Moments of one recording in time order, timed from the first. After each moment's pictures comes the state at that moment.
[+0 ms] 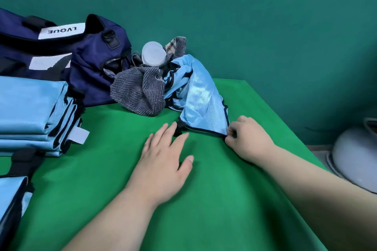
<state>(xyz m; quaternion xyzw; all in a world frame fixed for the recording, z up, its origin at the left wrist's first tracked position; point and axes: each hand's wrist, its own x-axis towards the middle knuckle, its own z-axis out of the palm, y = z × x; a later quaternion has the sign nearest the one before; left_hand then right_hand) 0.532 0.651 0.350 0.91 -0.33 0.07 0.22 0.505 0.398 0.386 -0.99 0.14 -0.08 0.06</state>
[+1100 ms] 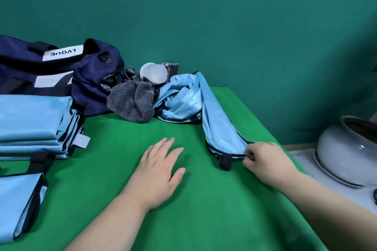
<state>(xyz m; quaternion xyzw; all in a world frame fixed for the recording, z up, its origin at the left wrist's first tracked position) 0.498 0.659 0.350 0.89 -0.41 0.08 0.19 0.386 0.376 0.405 -0.98 0.17 -0.08 0.00</state>
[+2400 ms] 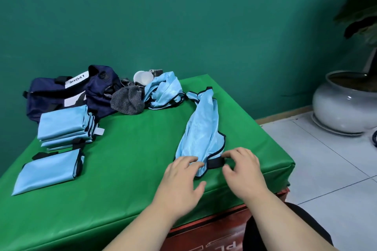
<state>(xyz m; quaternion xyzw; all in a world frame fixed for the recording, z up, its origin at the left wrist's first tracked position) 0.265 0.638 0.382 0.88 -0.44 0.06 0.17 0.189 0.449 0.355 -0.91 0.21 -0.25 0.26</state>
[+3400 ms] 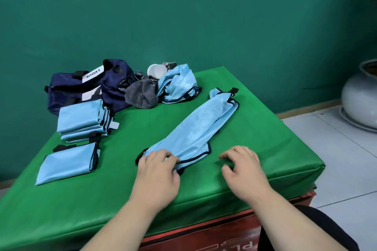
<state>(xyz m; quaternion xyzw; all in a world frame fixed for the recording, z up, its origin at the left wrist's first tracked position) 0.307 0.695 0.388 0.93 -0.32 0.17 0.09 0.217 0.474 0.349 -0.93 0.14 -0.23 0.26</state>
